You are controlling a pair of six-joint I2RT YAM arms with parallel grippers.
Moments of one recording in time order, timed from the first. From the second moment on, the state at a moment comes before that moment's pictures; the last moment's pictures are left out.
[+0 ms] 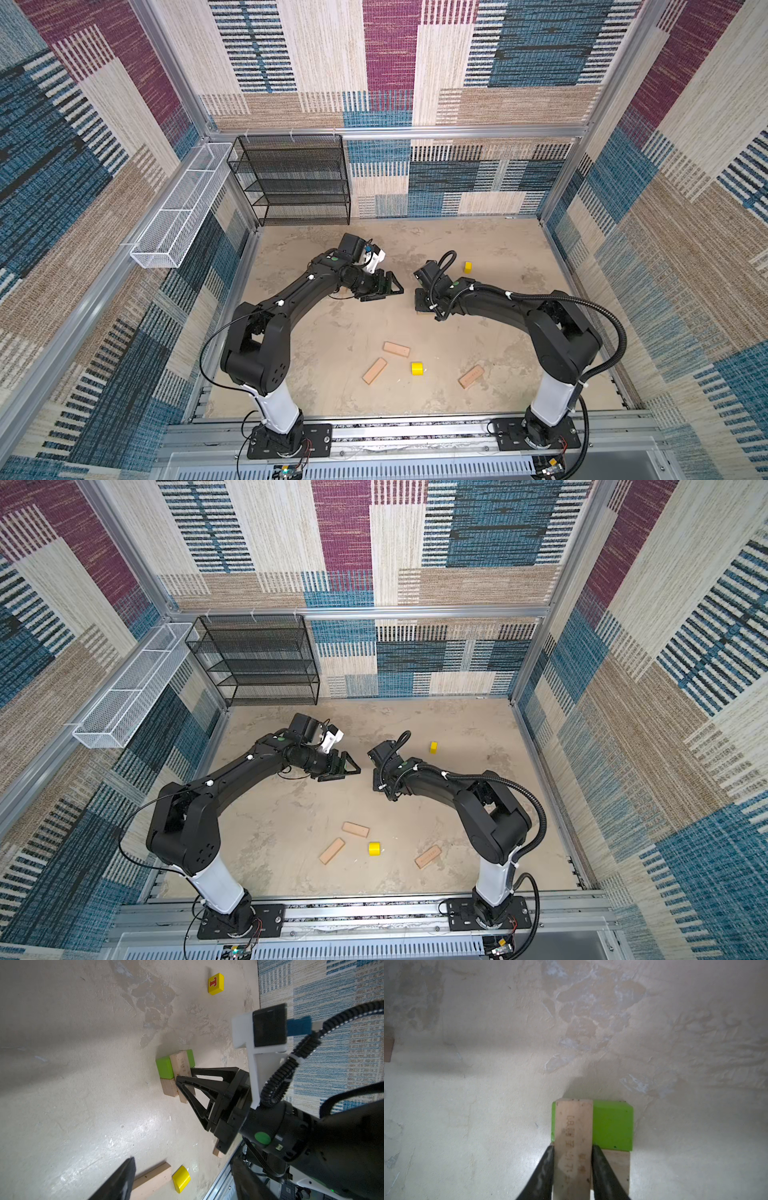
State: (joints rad) left arm -0.41 1.73 1.32 -0.64 0.67 -0.39; right arm 0.67 1.81 1.16 -0.41 0.16 0.62
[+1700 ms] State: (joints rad) left arm -0.40 1.73 1.31 -0.64 0.68 -0.39; right arm 0.67 1.79 1.16 -0.43 0.14 0.61
